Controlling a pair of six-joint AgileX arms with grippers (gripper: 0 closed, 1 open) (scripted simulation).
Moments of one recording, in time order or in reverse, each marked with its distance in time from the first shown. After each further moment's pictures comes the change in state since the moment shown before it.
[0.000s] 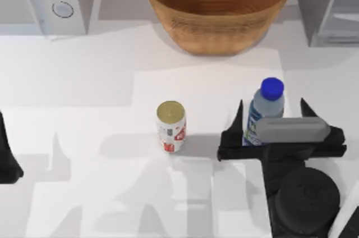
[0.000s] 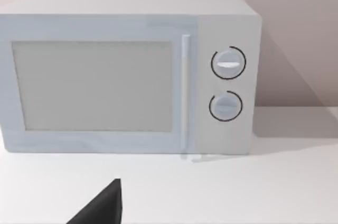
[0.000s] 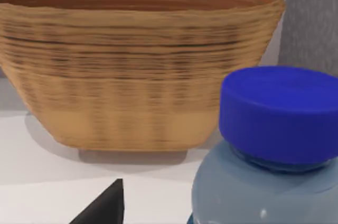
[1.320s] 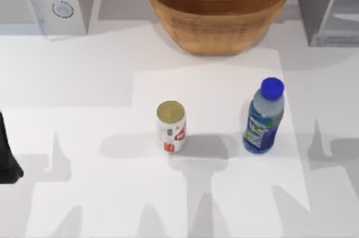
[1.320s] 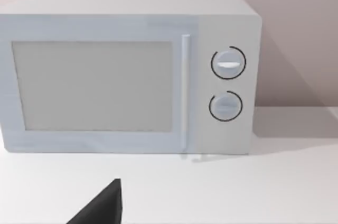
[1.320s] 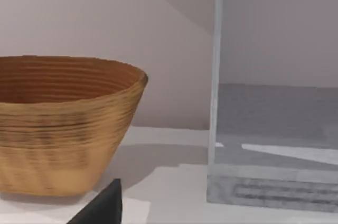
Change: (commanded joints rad) left arm 0.000 0.000 0.000 0.000 0.000 0.000; right arm -0.722 -1.607 -0.327 -1.249 -0.855 0.005
